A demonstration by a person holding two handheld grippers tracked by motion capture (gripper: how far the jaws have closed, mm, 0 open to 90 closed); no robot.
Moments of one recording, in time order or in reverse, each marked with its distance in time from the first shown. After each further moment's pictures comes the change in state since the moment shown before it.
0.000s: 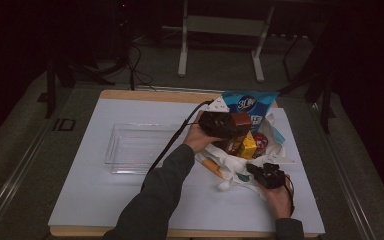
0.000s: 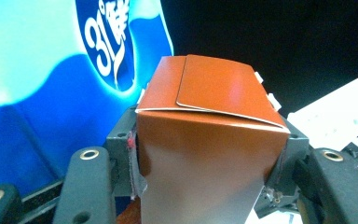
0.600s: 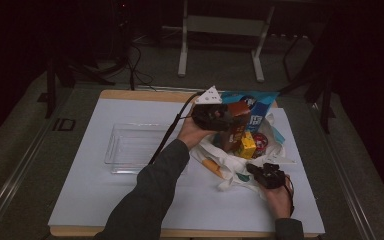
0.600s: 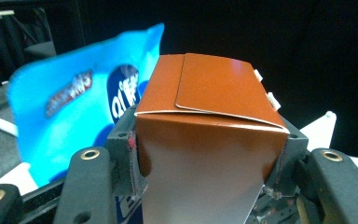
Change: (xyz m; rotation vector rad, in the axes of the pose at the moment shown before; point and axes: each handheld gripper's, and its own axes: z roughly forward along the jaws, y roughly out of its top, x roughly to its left) left arm -0.004 0.027 -0.037 -0.112 -0.002 0.023; right arm 0.000 0.000 0.000 -0.002 -0.002 -0.002
